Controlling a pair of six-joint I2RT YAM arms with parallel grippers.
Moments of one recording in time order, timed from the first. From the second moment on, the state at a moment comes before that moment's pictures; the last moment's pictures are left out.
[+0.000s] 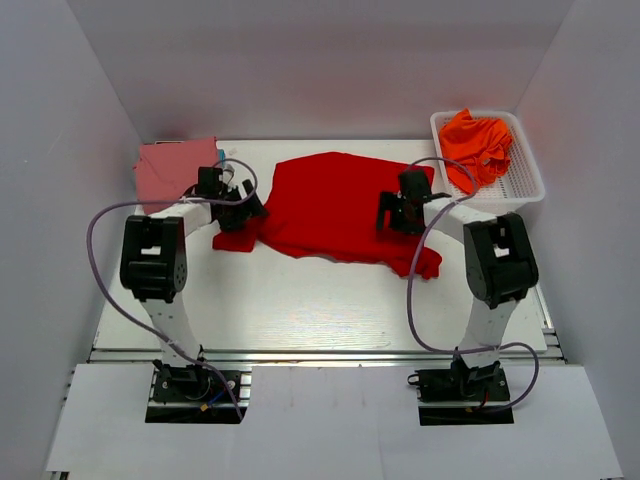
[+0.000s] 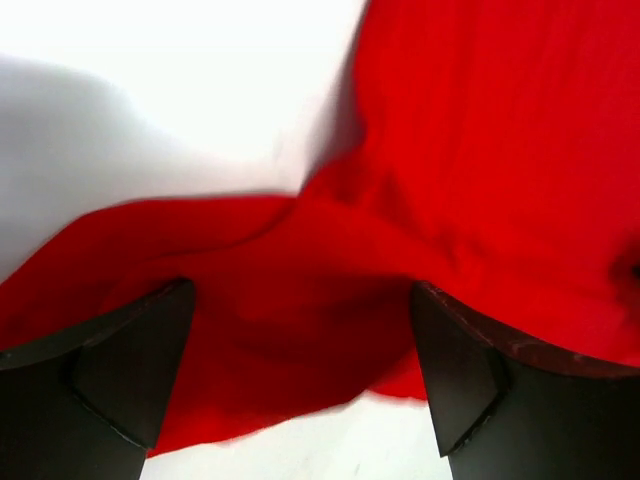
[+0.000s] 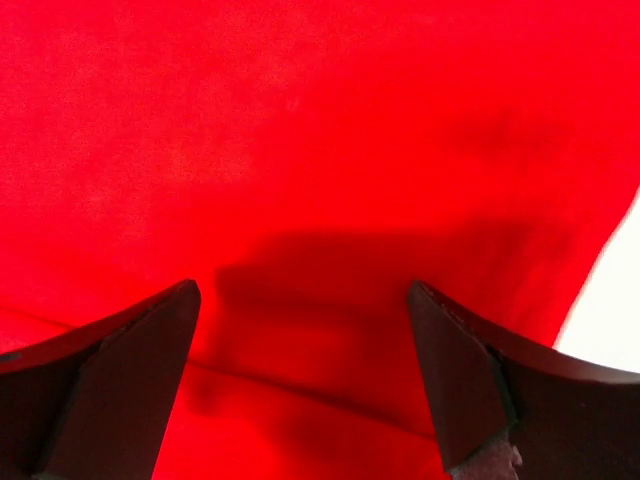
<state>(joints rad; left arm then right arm) -0.07 1.88 1.15 -0.18 0.32 -0.45 0.30 1.92 1.25 -0.34 0.01 0.35</state>
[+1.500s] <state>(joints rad) -0.21 1.92 1.70 -0.26 0.22 -0.23 0.55 1.58 1.02 -0.19 -0.02 0.35</state>
